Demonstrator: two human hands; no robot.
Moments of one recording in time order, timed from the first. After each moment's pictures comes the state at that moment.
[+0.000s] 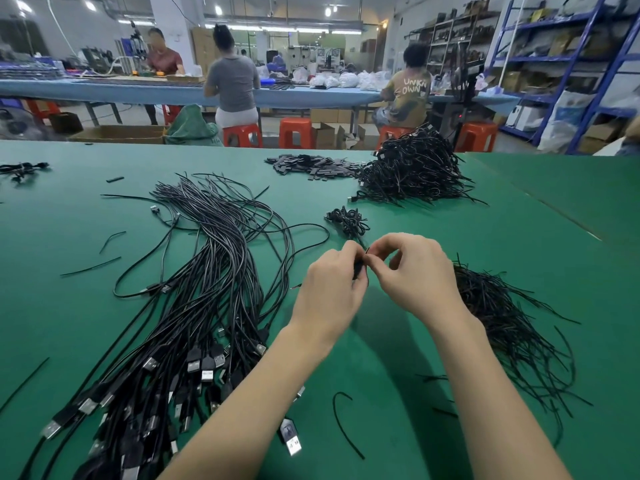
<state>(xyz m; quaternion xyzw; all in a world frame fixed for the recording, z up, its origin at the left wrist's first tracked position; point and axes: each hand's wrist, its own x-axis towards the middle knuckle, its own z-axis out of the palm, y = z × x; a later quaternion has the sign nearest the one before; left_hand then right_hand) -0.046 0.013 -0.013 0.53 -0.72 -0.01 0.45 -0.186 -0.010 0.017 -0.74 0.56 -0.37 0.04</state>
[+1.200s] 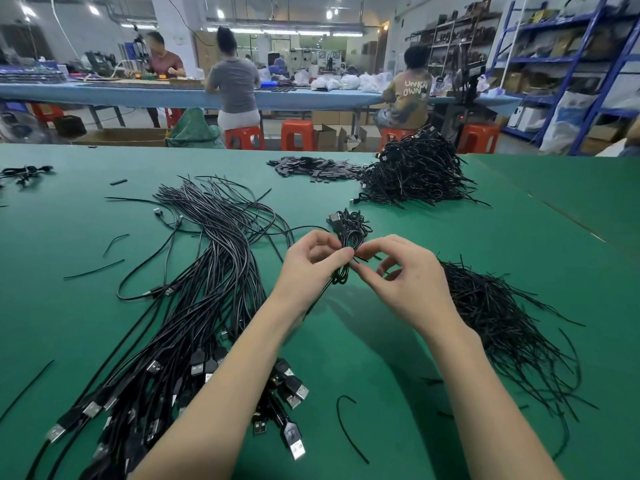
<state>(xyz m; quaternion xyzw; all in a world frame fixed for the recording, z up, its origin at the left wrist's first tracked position) -0.014 0.000 0.003 0.45 -0.52 -0.43 0.59 -0.181 -0.007 0.003 -0.77 0.43 -0.45 0.08</state>
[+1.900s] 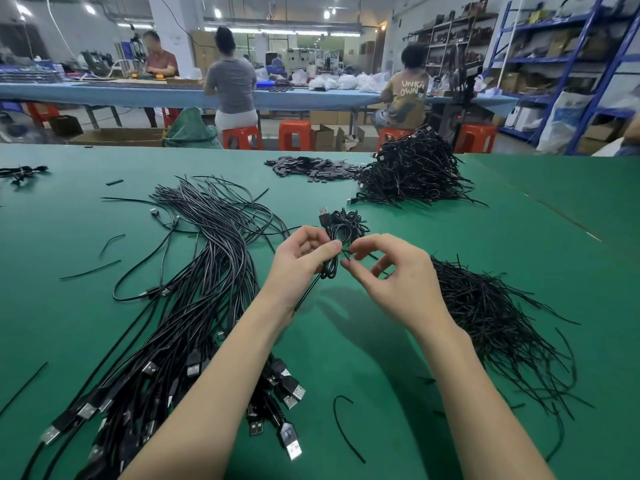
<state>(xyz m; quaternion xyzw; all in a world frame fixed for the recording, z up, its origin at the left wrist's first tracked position) -0.005 0.001 0.008 0.42 -0.51 -0.45 0.61 -0.173 -0.004 0.004 -0.75 0.43 -0.48 0.10</state>
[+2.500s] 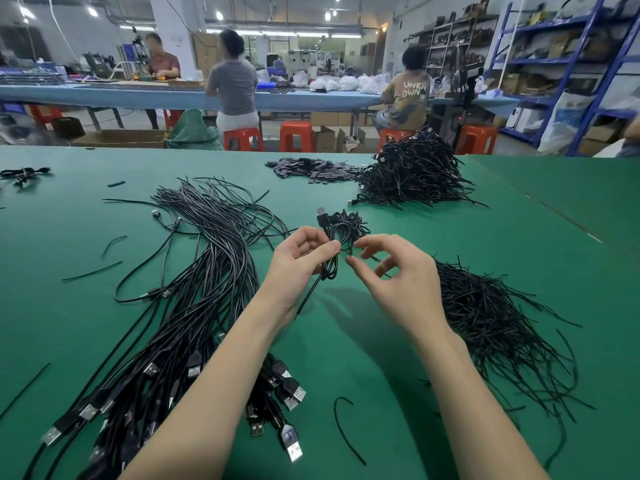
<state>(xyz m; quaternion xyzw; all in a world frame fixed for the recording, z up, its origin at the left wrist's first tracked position) -0.001 -0.001 0.007 0.39 -0.50 -0.47 0.61 -0.172 -0.001 0.001 -0.73 0.45 -0.51 0.09</state>
